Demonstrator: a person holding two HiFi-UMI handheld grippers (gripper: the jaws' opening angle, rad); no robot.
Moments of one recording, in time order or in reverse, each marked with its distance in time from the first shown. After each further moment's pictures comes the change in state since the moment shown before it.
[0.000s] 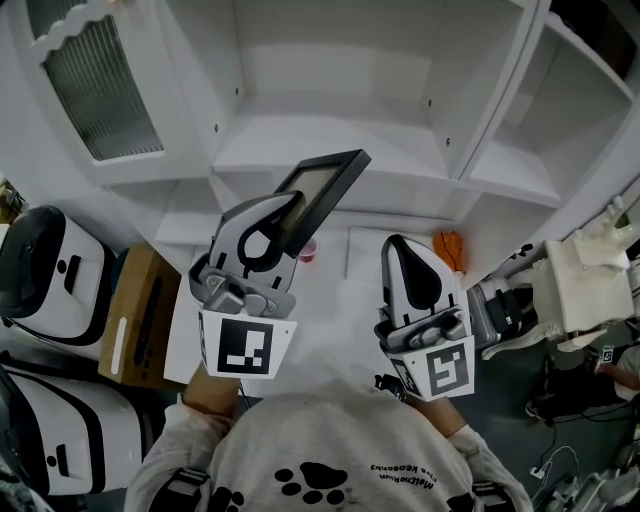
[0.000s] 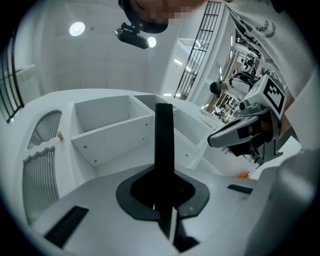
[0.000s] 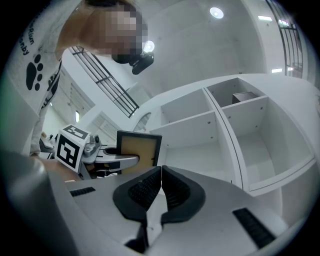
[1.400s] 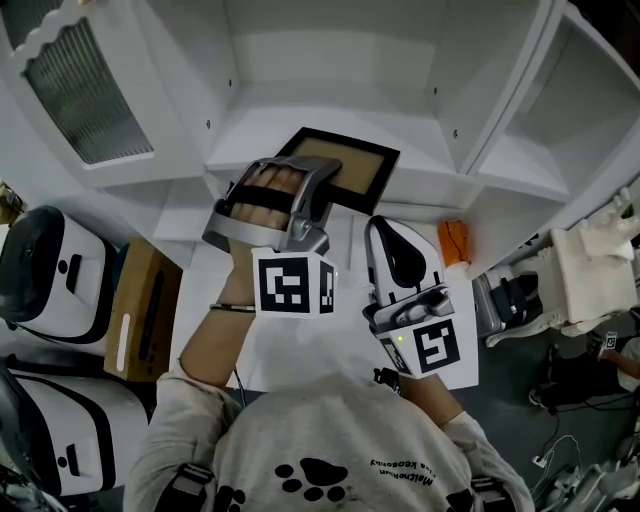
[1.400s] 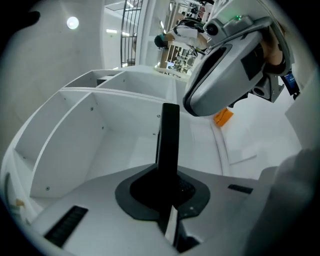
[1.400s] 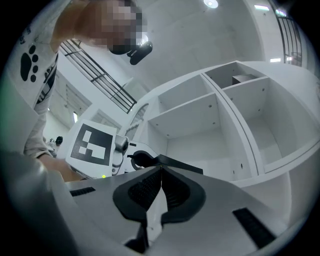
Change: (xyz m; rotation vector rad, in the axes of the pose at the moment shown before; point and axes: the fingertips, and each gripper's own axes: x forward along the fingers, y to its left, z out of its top) left arm 0.086 -0.040 -0.066 0.595 0.349 -0.213; right arm 0.034 -0.001 -0.039 0.059 0.071 0.019
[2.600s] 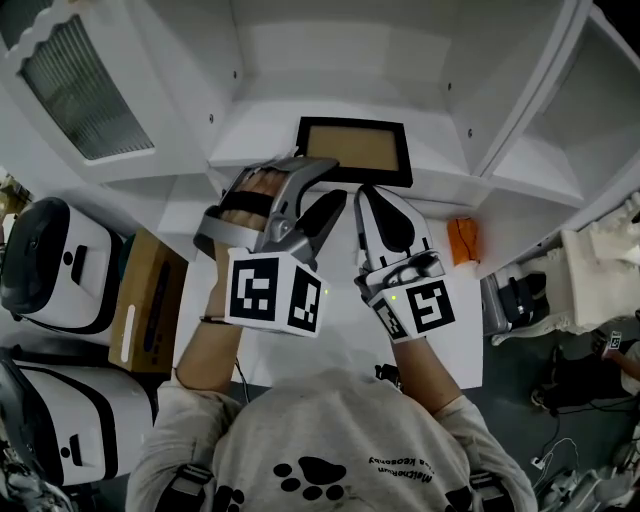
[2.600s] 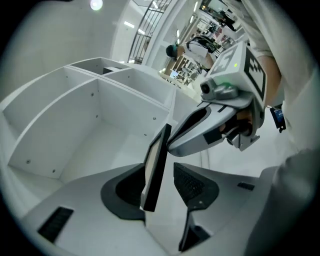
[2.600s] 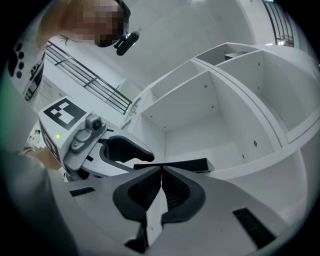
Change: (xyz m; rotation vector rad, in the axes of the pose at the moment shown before) left arm -0.013 -0.011 -0.003 -0.196 -0.068 -0.179; right arm 0.050 -0.017 -0.032 0.112 0.021 0.023
